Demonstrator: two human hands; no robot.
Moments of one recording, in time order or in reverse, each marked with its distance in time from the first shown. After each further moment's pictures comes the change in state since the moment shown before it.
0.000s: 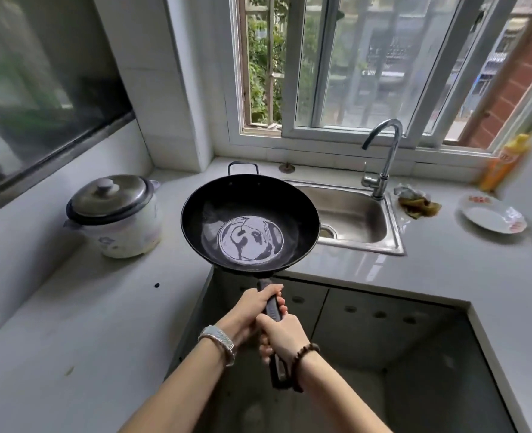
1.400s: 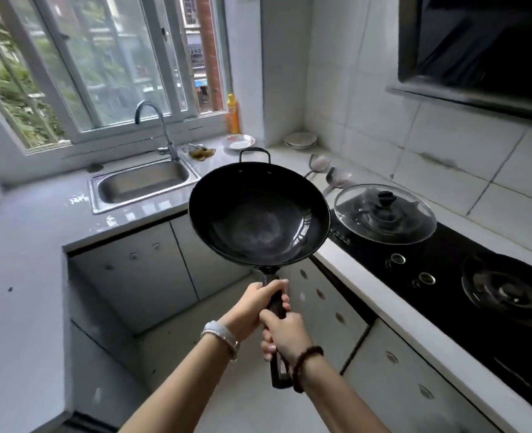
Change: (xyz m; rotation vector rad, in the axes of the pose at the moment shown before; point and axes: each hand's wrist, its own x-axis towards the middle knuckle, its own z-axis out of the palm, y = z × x) left_hand -0.372 -0.319 0.051 0.561 -0.648 -0.164; right_hand -0.430 0.295 -0.037 0.478 0.657 -0.158
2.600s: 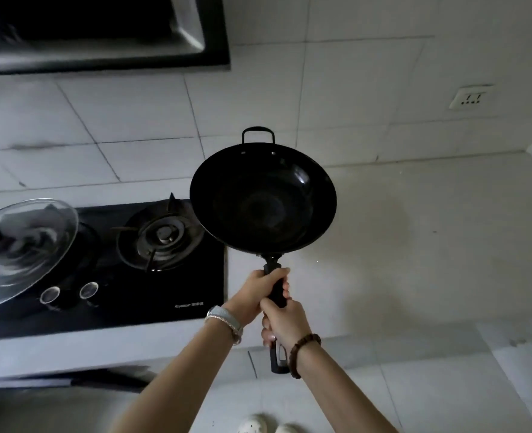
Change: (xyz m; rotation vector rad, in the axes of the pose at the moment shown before) left_hand -0.015 -0.293 0.541 0.570 -0.845 -0.446; right_hand -0.164 0.098 -0.507 0.560 0.883 0.027
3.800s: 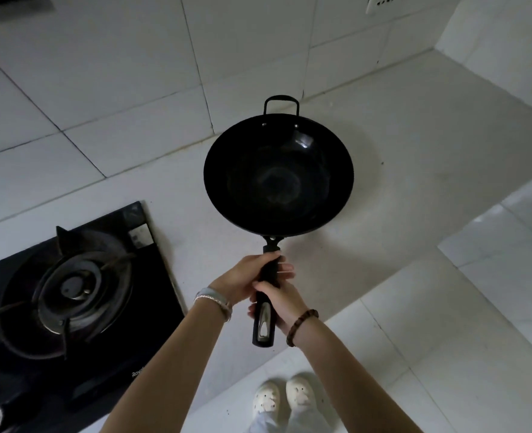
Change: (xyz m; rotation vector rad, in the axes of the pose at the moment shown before) left_hand 0.133 0.003 0.004 0.229 -0.363 -0.390; right_hand 0.119 0.012 -0.023 0.444 0.211 0.112
